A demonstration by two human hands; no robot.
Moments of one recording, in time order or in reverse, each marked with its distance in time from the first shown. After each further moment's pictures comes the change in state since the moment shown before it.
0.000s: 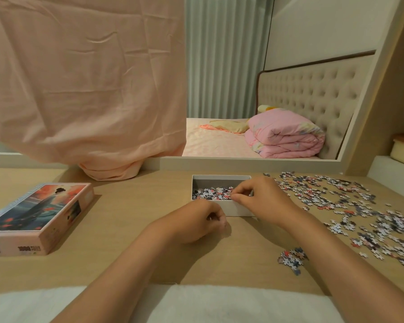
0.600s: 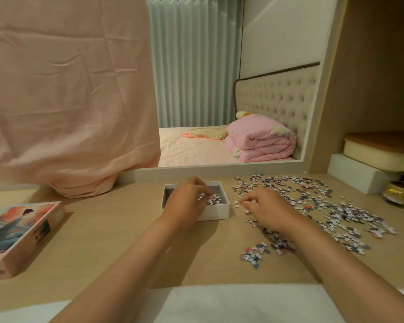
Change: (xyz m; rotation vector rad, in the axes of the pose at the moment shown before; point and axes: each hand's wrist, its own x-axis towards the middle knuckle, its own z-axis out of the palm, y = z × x) left_hand 0.062 0.023 0.019 0.217 0.473 0.068; right_hand -0.044 0.057 -0.050 -0.136 -0.010 0.209
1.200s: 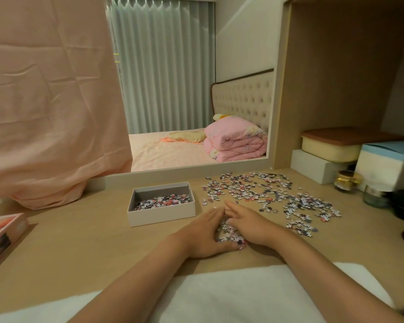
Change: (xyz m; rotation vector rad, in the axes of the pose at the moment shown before) left_hand -0.028 0.088 0.070 0.031 -0.610 0.118; right_hand -0.049 0.049 0.005 0.550 -0.321 0.080
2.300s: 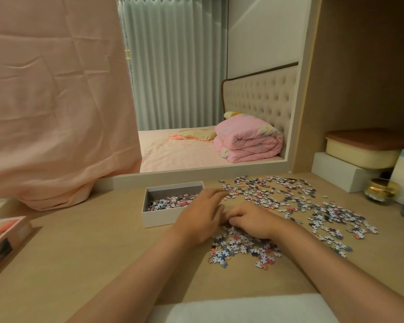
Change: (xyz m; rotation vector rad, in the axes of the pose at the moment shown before) left_hand 0.026 -0.043 -0.035 0.005 0.436 0.061; right_hand 0.052 -0.027 -0.007 -0.334 -0.016 -0.124
